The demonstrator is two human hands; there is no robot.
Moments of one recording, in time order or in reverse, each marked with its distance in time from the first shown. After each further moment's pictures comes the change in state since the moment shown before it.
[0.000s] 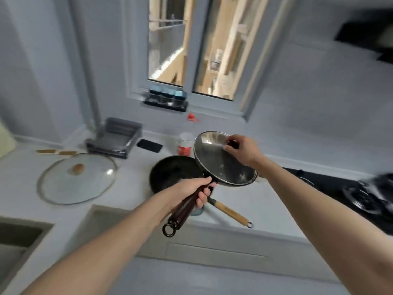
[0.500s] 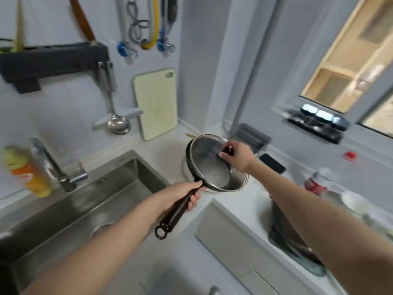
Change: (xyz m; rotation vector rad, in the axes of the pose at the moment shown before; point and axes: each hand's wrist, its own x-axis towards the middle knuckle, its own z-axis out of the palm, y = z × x) left_hand -0.262 -0.038 -0.293 -0.387 0.554 0.194; right_hand 0.058 -0.374 0.279 0.125 -0.388 -0.524
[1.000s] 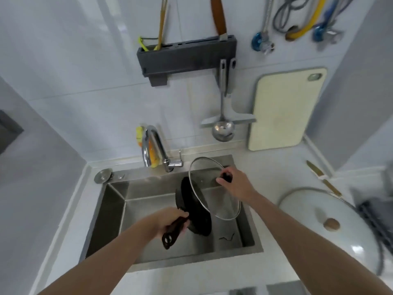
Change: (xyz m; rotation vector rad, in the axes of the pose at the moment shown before) left_hand -0.023 -0.049 -0.199 -0.551 0.684 -0.018; right_hand 0.151 -0.125 0.255 0.333 -0.566 -0.449
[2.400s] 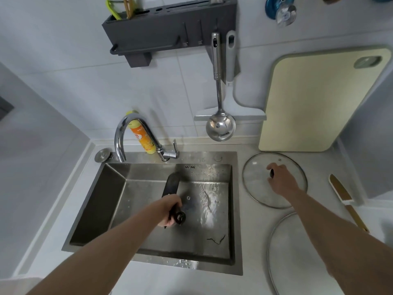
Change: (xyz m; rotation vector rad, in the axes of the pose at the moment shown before) left_hand 0.071 0.054 0.083 -0.124 0.561 -0.138; right_hand 0.129 0.208 -0.088 -0.431 -0.125 0.164
